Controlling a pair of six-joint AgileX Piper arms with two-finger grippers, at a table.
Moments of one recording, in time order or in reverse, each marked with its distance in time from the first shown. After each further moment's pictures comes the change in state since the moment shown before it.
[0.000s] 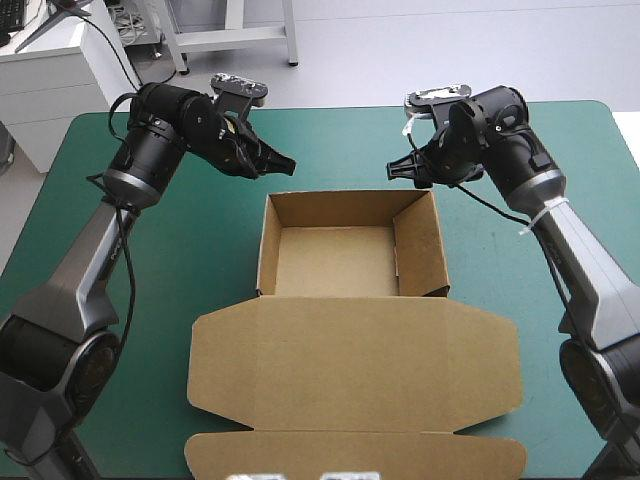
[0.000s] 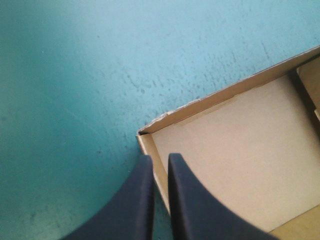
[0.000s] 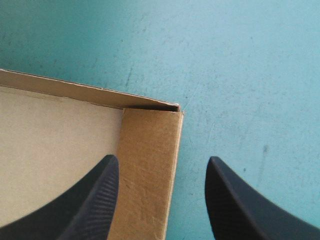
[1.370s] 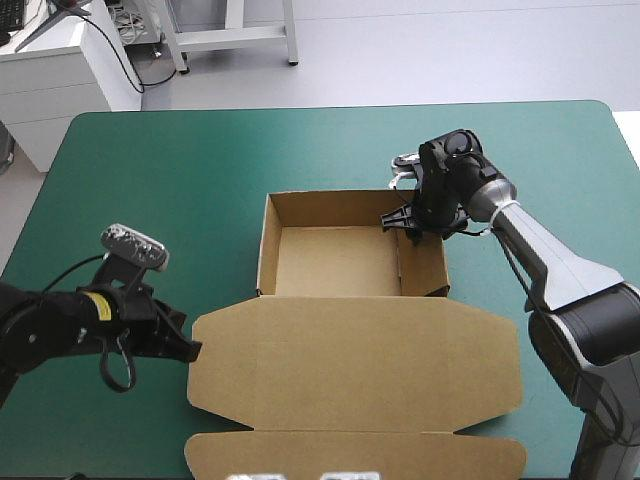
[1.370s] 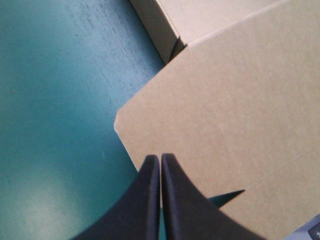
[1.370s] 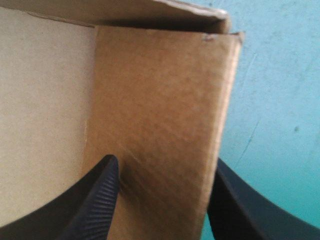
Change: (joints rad) left arm 0.000 -0.889 0.923 -0.061 0.001 0.055; right arm 0.000 0.143 0.195 0.035 -0.011 0.005
